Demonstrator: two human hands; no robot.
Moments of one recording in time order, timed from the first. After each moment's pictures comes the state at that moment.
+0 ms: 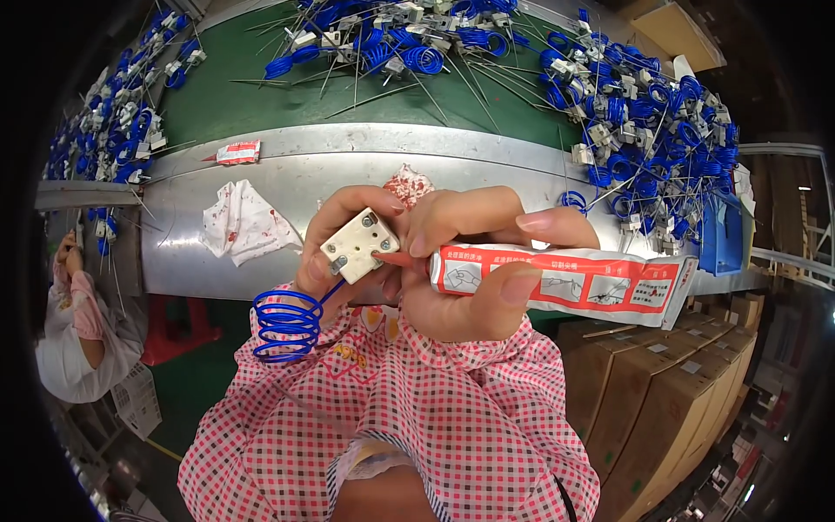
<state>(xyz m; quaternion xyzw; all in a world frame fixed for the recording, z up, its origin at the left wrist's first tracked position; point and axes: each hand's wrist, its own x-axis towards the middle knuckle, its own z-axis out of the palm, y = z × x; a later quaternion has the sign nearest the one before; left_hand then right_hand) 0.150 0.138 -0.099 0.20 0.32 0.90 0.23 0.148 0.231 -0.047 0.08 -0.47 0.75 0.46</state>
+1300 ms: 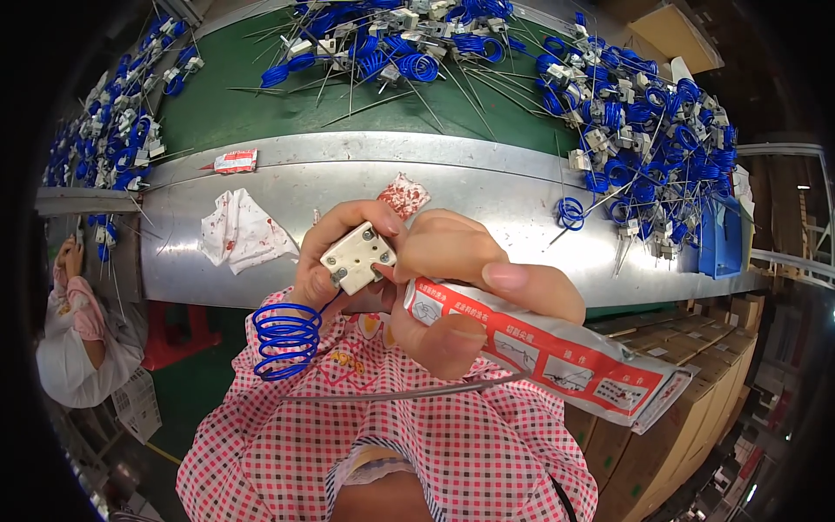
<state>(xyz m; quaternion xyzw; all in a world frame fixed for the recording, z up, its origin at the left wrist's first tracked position) 0.150 0.134 -0.095 0.20 0.37 0.87 0.25 0.149 0.243 -0.055 0.19 -0.59 0.60 0.51</state>
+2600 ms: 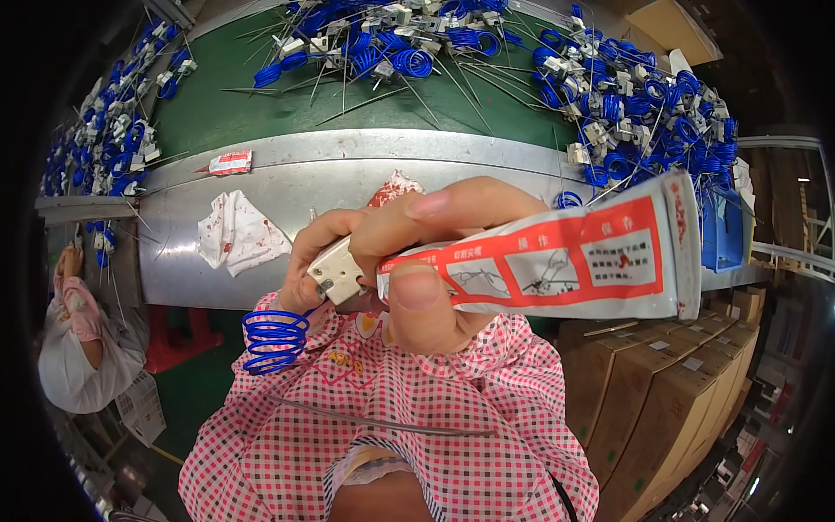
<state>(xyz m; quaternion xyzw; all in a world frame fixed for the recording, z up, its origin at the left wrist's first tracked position) 0.147 0.130 -0.105 0.20 0.34 0.88 0.26 0.145 0.238 -0.043 0.22 -0.53 0.75 0.33</state>
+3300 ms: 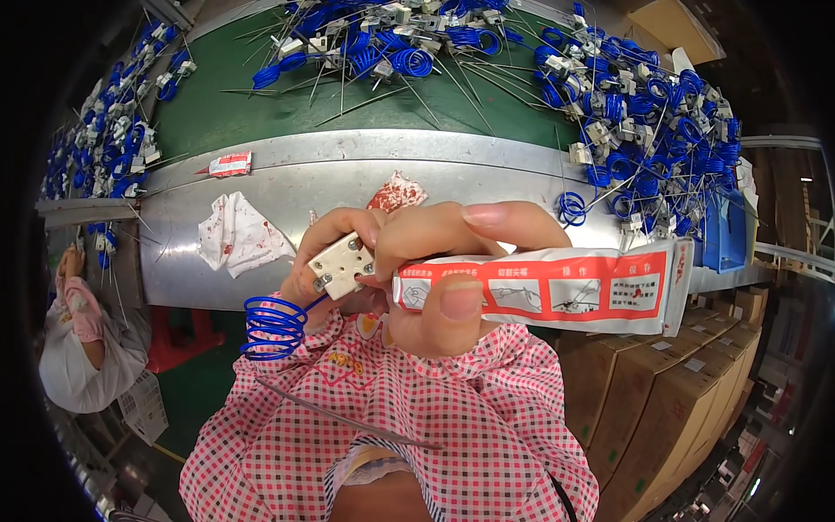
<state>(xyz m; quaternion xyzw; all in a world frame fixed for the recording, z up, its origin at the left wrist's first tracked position) 0.146 0.130 -0.108 0.16 0.34 0.87 0.31 0.143 0.228 -0.048 0.09 -0.48 0.76 0.43</state>
